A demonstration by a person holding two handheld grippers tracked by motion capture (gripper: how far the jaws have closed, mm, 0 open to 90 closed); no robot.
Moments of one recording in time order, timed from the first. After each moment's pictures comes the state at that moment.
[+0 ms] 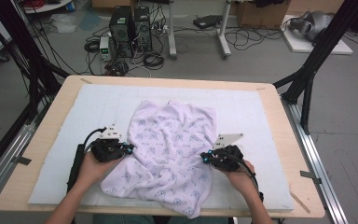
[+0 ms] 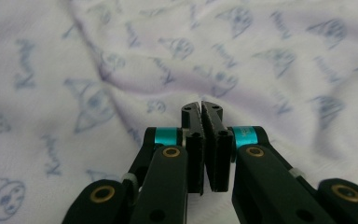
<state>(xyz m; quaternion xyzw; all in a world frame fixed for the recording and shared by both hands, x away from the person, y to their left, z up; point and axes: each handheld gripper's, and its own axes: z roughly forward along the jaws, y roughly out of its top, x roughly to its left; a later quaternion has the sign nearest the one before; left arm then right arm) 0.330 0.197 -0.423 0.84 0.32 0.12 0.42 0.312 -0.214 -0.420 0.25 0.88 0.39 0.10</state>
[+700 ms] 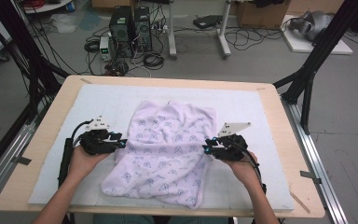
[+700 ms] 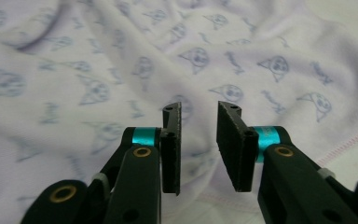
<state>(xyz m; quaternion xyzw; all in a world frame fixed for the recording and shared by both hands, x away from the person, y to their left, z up) 0.337 0.222 -0.409 0.83 0.35 0.13 0.42 0.326 -0.222 -0.397 0.26 0.86 0.42 0.12</state>
